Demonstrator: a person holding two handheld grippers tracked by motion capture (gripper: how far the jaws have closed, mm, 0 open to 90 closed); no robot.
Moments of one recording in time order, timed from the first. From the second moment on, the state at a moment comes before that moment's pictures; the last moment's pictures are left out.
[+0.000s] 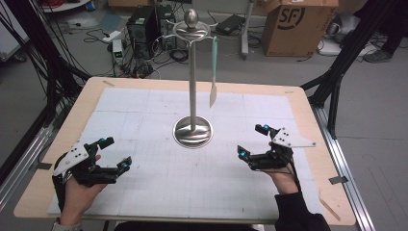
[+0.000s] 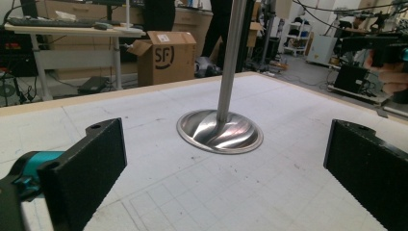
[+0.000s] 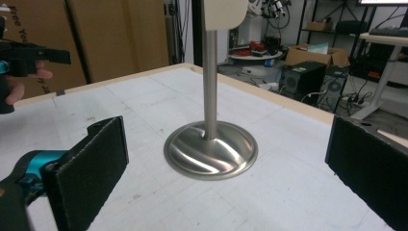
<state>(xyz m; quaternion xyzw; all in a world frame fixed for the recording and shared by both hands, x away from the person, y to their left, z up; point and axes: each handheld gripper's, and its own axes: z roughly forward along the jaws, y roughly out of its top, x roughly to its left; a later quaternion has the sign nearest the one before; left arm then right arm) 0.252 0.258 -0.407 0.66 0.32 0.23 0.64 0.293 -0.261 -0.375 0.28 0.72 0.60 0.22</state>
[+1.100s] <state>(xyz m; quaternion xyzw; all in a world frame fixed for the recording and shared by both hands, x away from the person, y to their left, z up) 0.253 0.263 -0.410 0.66 0.32 0.23 0.64 0.270 -0.315 -0.415 0.31 0.69 0.62 0.19</state>
